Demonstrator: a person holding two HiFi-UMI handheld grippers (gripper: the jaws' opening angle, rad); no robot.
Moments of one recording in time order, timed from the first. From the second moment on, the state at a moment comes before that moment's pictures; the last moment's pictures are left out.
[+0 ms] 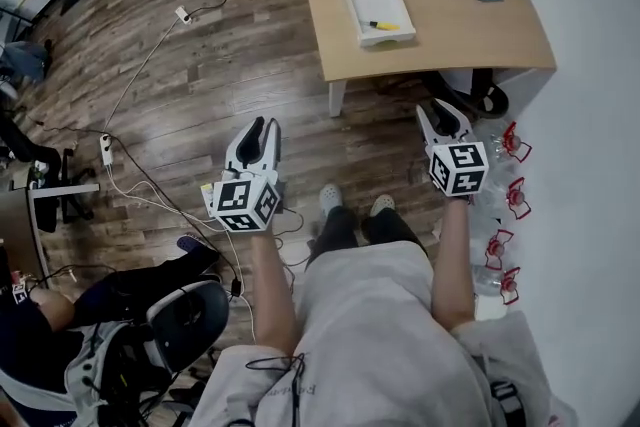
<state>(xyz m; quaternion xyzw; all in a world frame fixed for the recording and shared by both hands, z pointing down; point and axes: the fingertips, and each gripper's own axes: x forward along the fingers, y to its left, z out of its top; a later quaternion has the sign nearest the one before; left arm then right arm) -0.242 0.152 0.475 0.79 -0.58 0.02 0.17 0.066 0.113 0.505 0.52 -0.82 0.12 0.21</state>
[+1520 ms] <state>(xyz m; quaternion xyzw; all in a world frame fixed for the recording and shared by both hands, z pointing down) -0.155 -0.155 0.501 0.80 -0.56 0.10 0.18 0.026 -0.209 0.612 0.21 -0.88 0.11 0.42</state>
